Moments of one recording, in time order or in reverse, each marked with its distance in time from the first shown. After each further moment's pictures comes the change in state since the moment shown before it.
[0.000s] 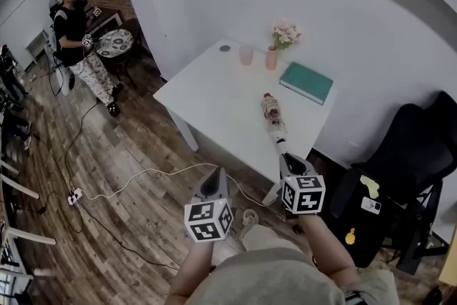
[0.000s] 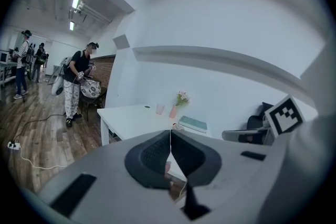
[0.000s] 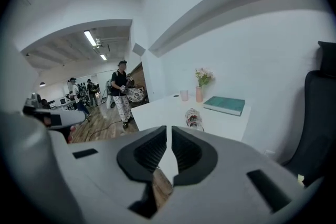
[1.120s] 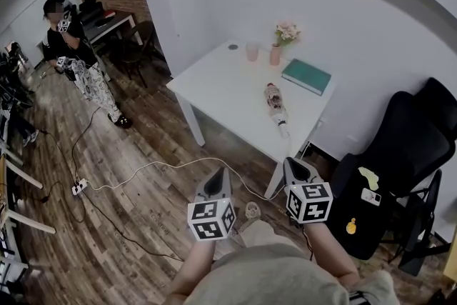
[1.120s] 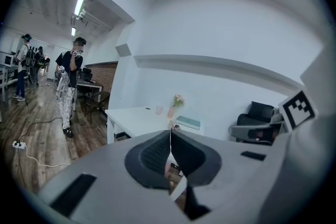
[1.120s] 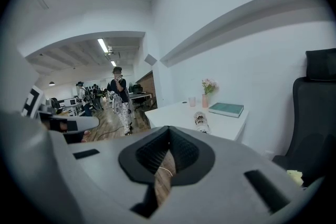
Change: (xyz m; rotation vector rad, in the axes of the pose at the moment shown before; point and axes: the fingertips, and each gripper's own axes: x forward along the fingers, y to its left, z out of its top) left arm -0.113 -0.027 -0.034 0.019 -0.044 0.005; right arm -0.126 0.050 -0.031 -0.040 -0.103 0.062
